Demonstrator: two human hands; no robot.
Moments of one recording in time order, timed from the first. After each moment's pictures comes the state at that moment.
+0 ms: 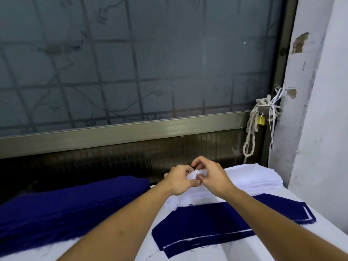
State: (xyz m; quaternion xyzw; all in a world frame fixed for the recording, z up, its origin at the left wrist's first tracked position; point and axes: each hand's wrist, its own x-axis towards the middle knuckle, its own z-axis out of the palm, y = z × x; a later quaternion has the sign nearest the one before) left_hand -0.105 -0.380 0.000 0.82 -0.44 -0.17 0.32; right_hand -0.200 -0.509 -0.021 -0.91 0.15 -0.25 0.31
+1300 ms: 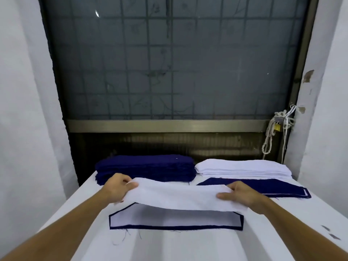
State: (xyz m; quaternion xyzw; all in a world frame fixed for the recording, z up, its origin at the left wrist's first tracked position) left_hand -0.148 0.032 0.003 0.90 -0.23 -0.03 0.37; right_hand -0.359 -0.344 -0.009 -0.85 0.17 -0.01 0.50
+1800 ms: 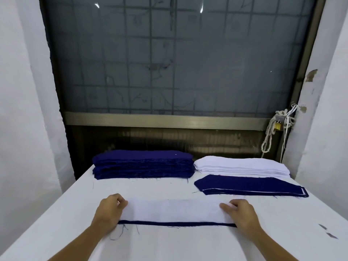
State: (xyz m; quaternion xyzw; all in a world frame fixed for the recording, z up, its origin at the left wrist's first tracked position) left_hand -0.154 0.048 -0.097 0.92 -0.11 0.01 0.39; right_hand -0.370 -0.320 -0.088 -0.85 0.31 -0.20 0.36
